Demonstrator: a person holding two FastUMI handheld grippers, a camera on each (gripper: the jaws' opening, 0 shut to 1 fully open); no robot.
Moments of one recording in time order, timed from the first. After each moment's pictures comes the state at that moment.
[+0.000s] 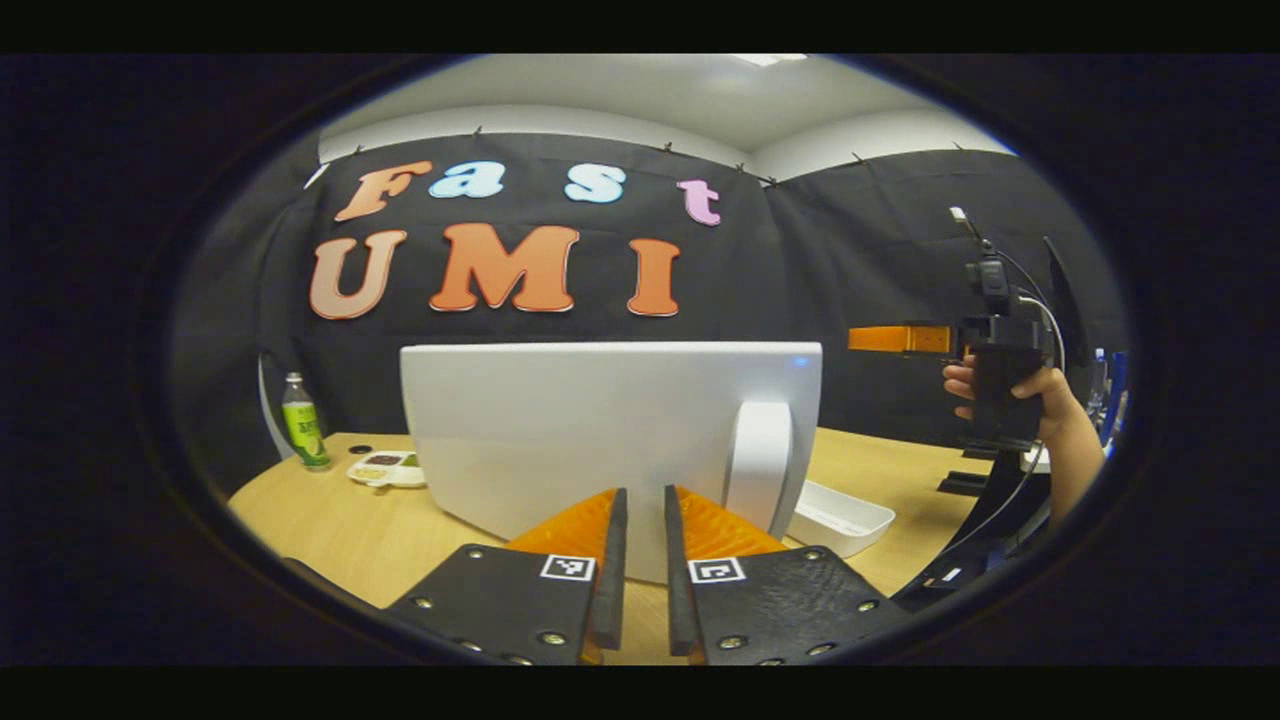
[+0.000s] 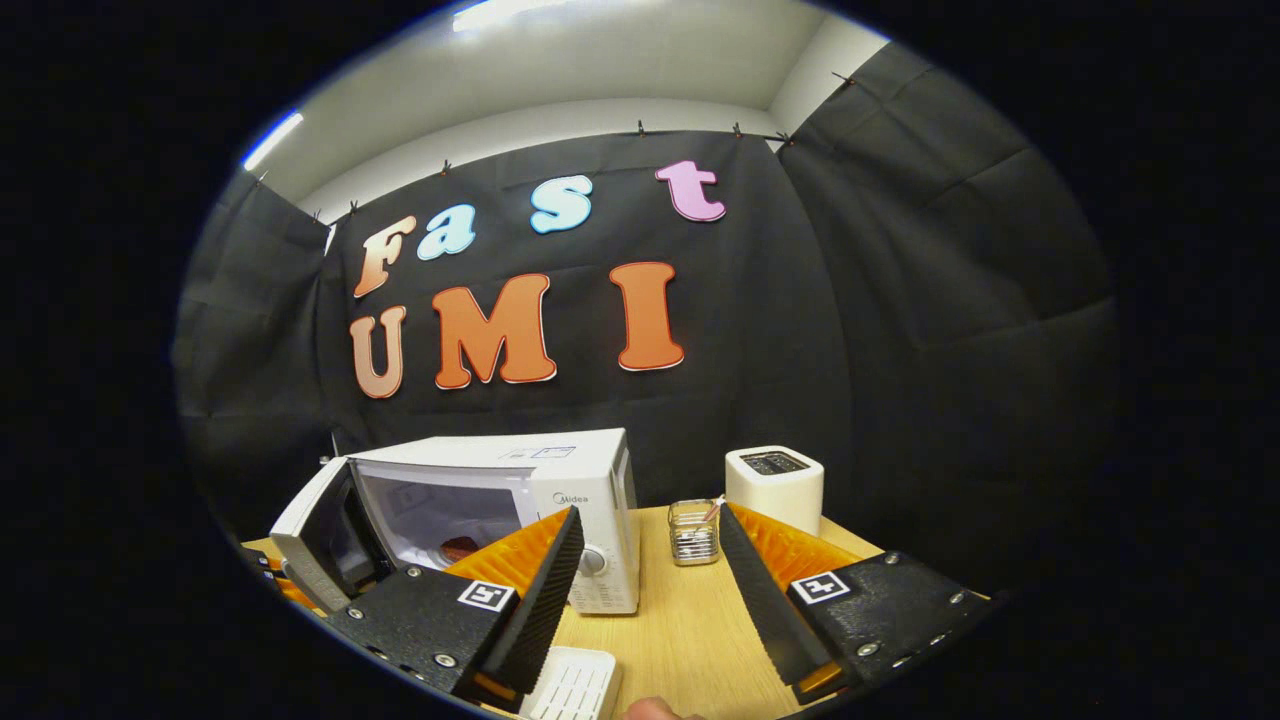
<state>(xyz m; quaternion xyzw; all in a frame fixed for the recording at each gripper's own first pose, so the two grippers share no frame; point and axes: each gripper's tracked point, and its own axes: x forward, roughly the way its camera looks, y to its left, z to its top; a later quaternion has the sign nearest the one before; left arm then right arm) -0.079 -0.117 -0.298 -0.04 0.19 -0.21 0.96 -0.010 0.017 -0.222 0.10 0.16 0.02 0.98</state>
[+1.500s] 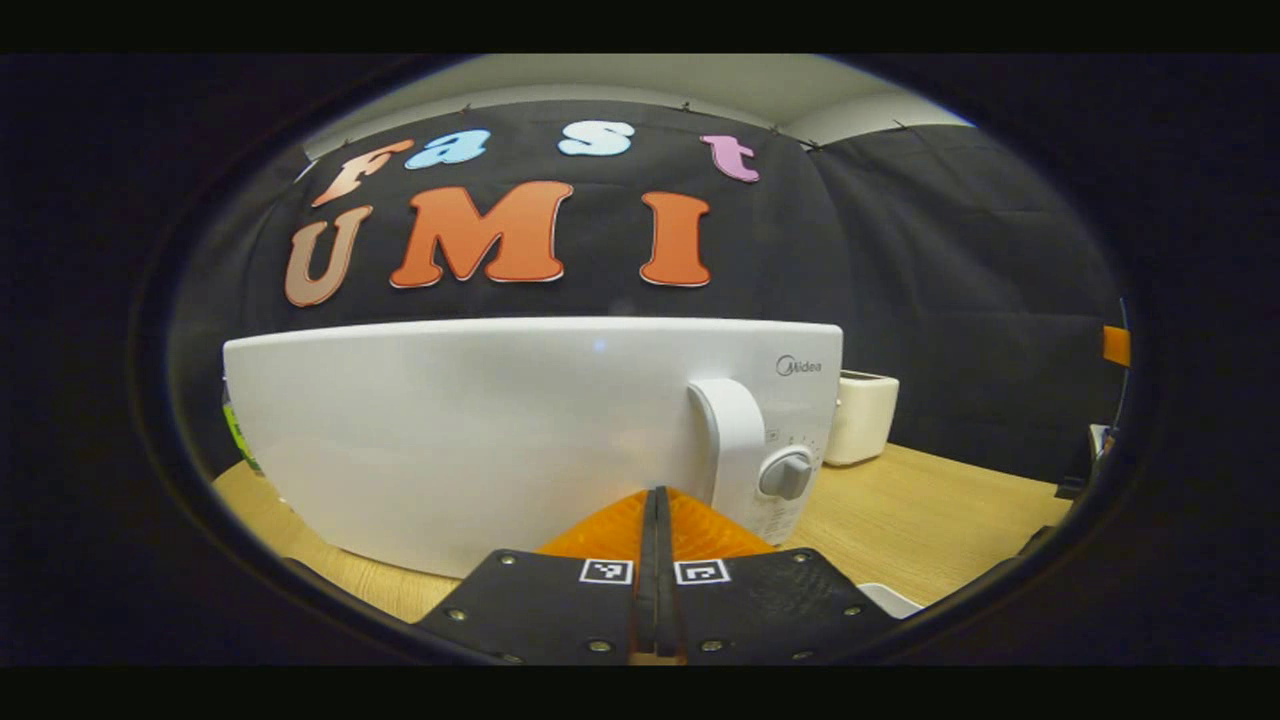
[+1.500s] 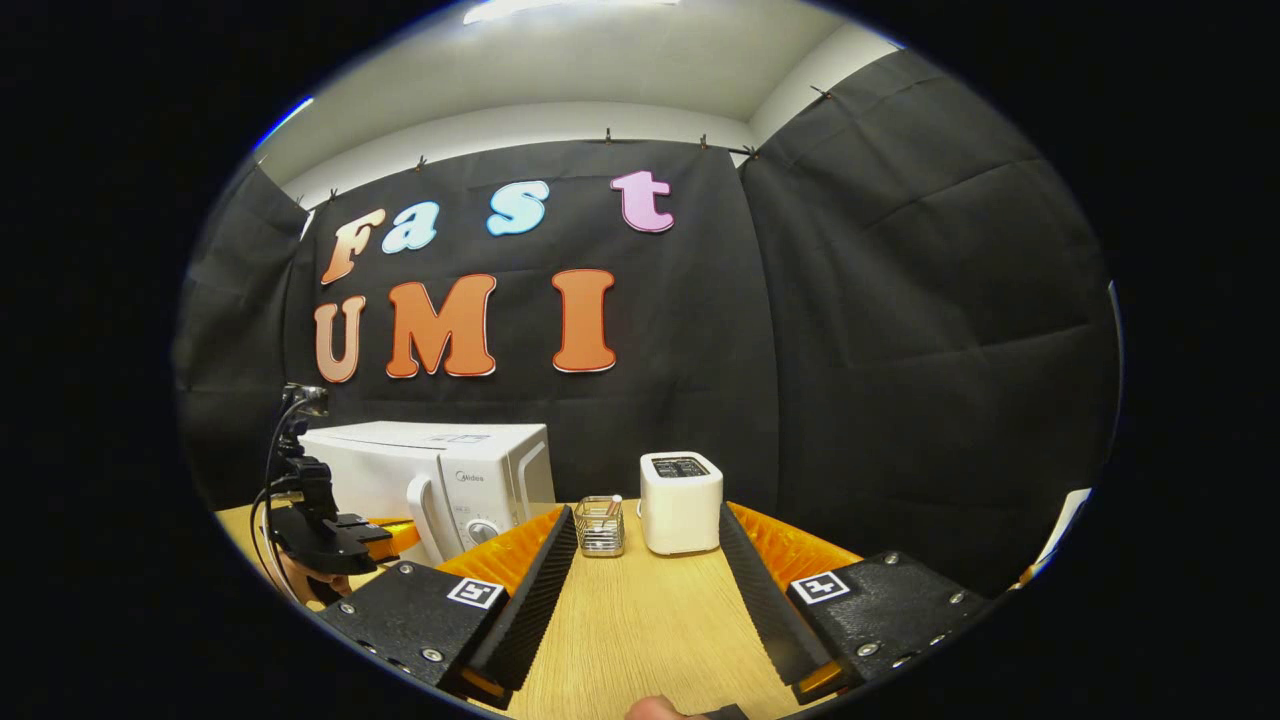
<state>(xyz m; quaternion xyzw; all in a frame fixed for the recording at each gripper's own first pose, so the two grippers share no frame) 0.091 -0.230 -0.376 -0.01 0.22 -0.14 0.97 -0.043 -0.079 -0.225 0.07 0.16 -0.04 0.98</state>
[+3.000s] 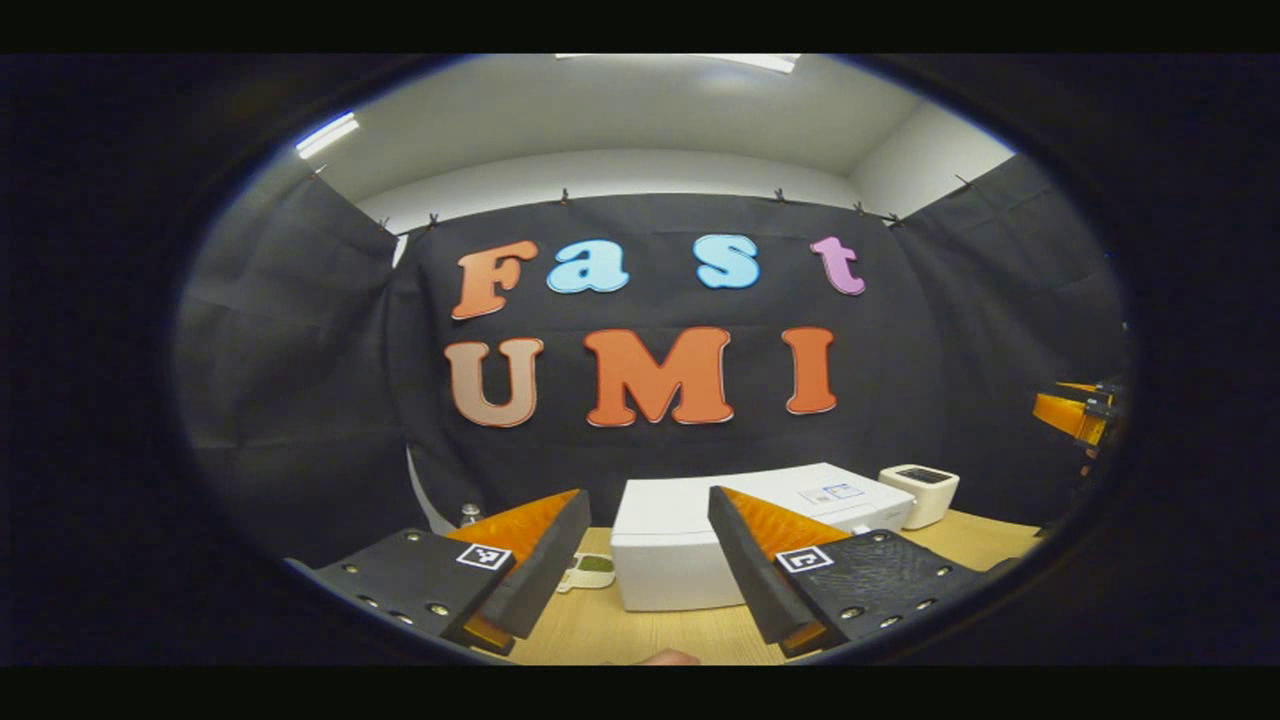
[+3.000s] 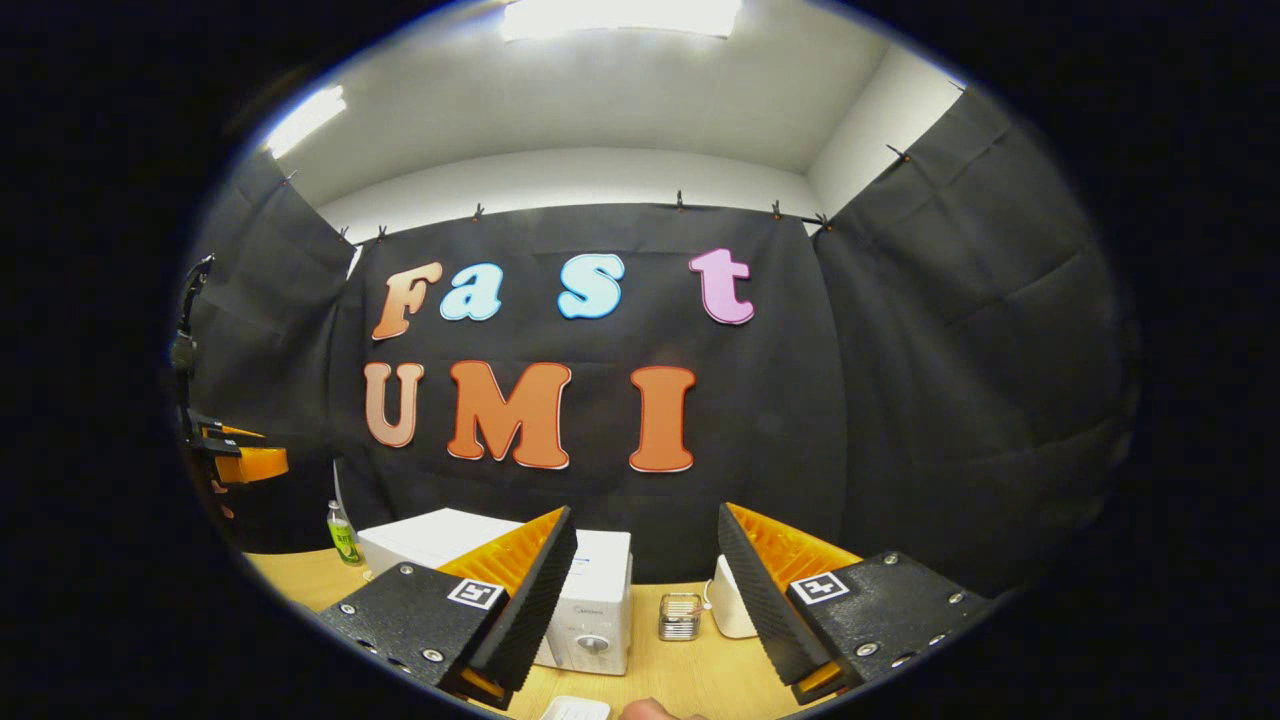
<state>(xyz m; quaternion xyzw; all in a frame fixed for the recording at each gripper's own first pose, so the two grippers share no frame) 0.039 0.030 -0.041 0.03 0.11 0.02 0.99 0.032 0.032 -0.035 0.04 0.07 0.03 1.00</state>
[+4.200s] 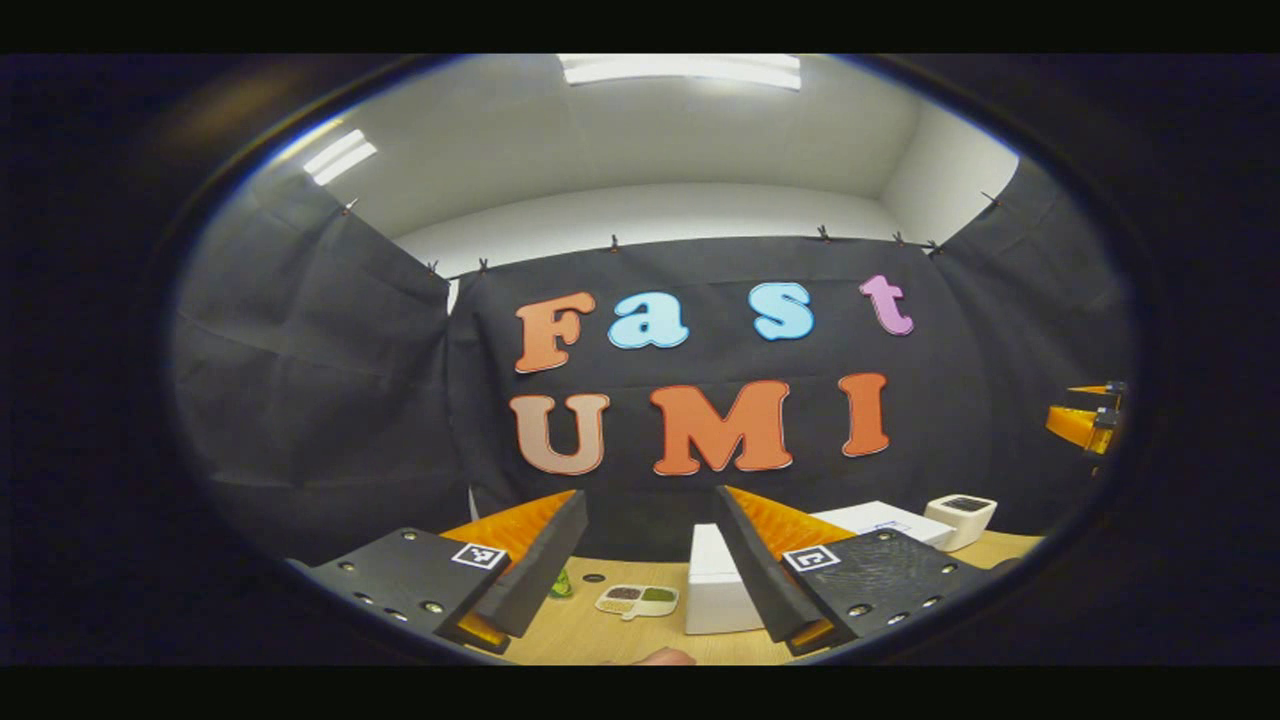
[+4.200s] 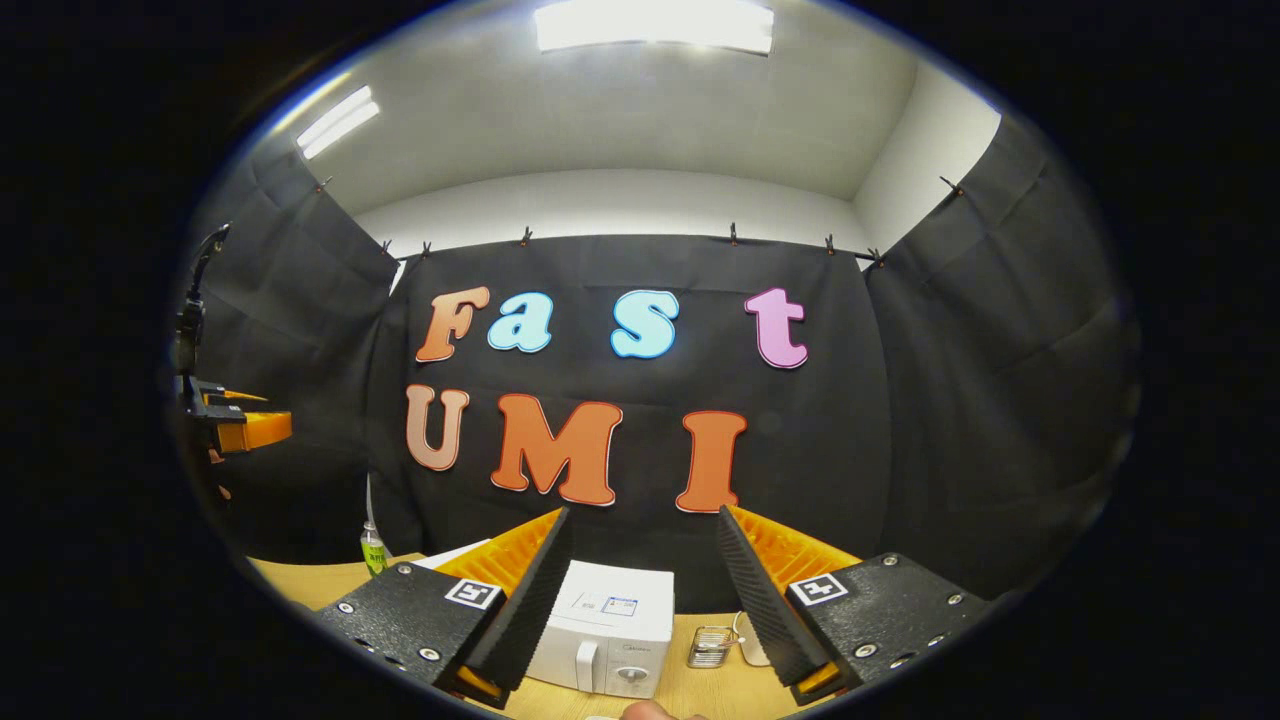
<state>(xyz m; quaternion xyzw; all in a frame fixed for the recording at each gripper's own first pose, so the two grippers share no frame) 0.031 0.073 0.038 0.06 0.04 0.07 1.00 0.045 0.067 0.023 0.03 0.04 0.08 1.00</state>
